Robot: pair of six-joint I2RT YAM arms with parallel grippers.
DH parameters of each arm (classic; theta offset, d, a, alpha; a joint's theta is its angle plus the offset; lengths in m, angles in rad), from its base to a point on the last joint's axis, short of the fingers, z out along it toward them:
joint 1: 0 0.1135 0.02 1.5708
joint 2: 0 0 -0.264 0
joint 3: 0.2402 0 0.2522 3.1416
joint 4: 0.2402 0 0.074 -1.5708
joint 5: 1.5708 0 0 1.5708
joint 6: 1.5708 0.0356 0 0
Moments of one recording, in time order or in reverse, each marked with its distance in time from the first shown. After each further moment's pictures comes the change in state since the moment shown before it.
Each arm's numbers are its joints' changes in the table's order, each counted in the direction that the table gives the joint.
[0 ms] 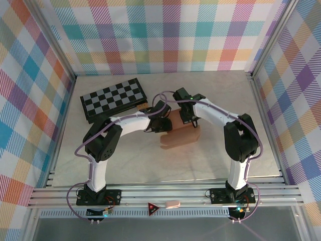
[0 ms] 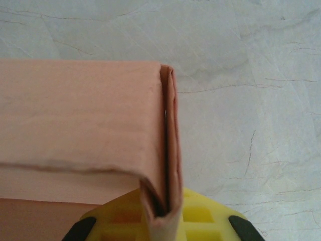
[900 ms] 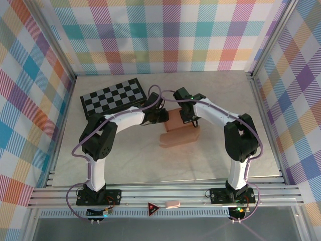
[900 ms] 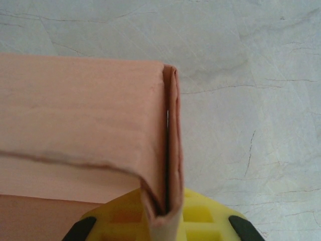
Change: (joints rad) left arm 0.080 0.006 0.040 -0.087 0.043 0.078; right arm -0.001 0.000 0.001 -0.002 -0.007 0.000
